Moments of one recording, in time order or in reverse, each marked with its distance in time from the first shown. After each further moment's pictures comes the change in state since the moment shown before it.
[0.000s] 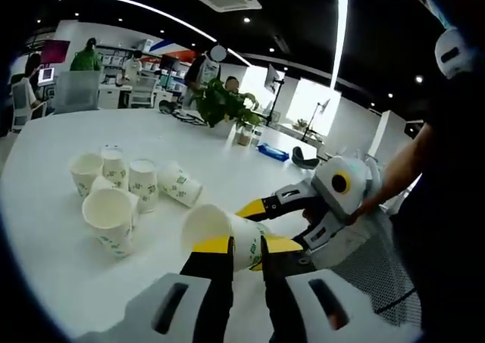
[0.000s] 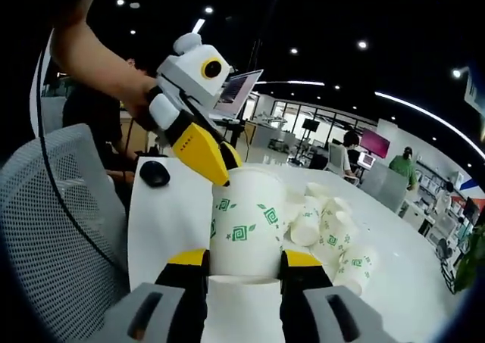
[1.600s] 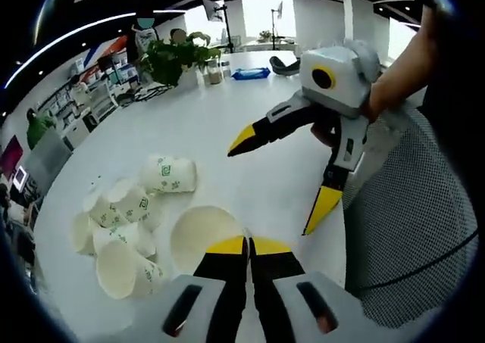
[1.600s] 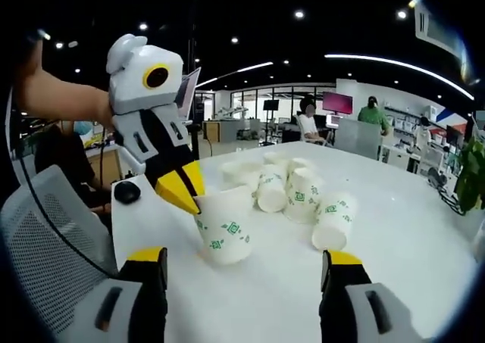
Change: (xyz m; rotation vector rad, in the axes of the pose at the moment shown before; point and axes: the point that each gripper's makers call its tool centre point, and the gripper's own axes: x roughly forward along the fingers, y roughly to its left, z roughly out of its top) left arm 0.051 0.023 -0.031 0.514 0.440 0.033; right arm -0.020 -0.044 -0.044 0.327 0.027 -0.131
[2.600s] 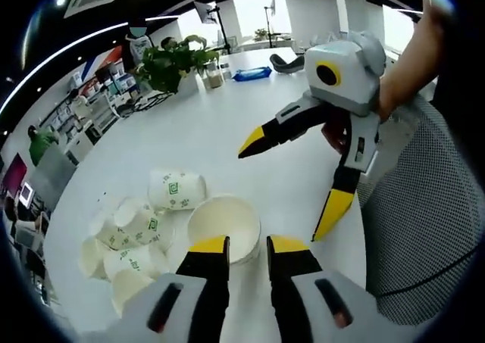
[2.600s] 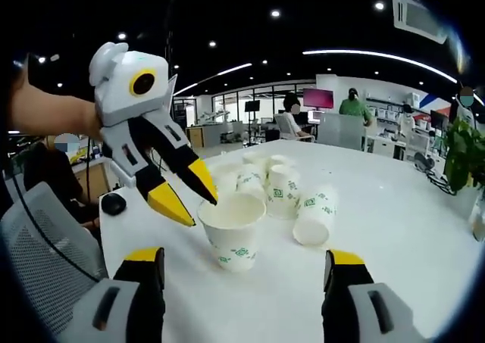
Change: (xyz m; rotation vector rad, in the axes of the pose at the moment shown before) left arm 0.010 0.019 0.013 0.052 -0.021 0.047; right arm -0.003 -0.017 -0.001 0.094 -0.020 -0.060
